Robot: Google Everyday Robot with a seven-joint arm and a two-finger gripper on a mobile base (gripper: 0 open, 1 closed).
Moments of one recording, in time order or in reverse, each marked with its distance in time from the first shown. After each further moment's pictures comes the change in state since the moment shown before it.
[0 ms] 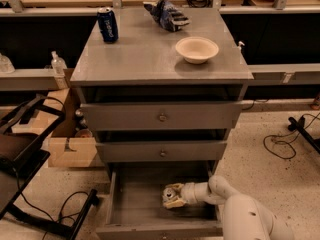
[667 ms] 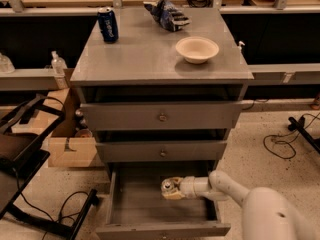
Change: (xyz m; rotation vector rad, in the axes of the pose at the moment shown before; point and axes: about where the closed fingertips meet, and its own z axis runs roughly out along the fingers) arm -0.055 -0.004 -0.013 0.079 -0.003 -0.007
